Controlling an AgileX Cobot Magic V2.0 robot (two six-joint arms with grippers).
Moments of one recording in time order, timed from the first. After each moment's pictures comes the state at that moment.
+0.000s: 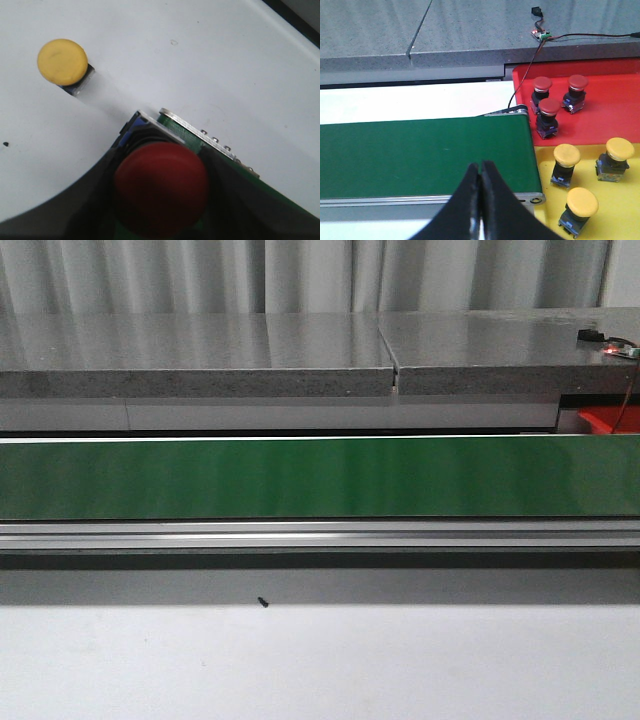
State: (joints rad) left arm 0.33 1.79 -1.56 -0.11 0.95 -0.23; right arm -0.15 0.40 -0.63 0.16 0.65 -0.07
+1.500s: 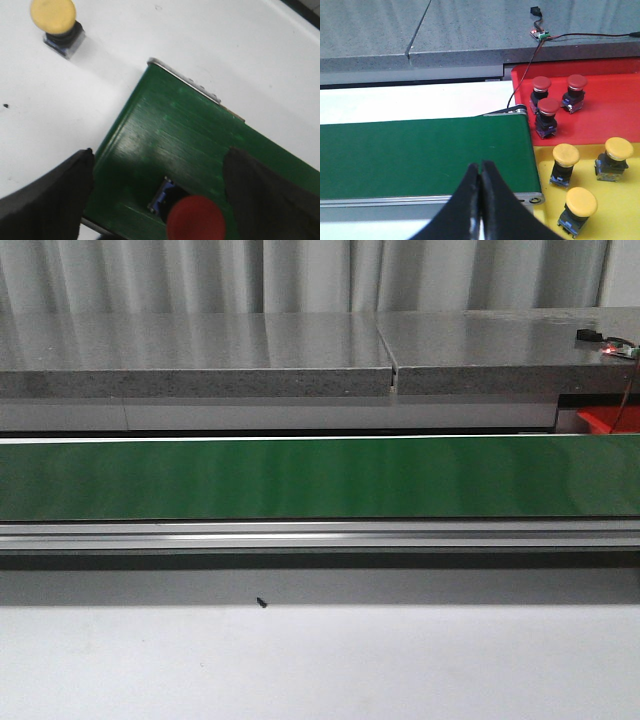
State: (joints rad) left arm 0.32 1.57 -1.32 -0.12 0.87 -0.21; right arm -0.15 0.40 -0.63 0.16 0.65 -0.07
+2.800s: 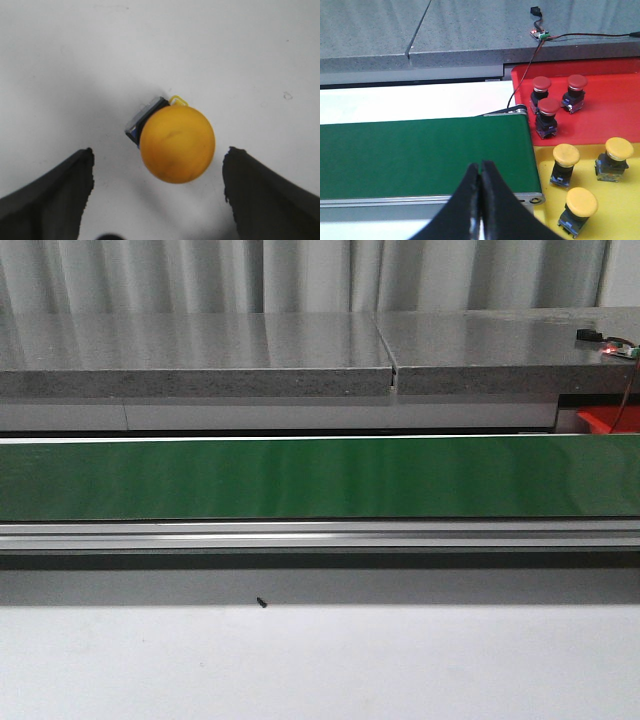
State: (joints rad) left arm 0.50 2.11 -1.70 -0.16 0.88 -0.21; right arm -0.15 0.40 -0.63 0.16 0.65 -0.07
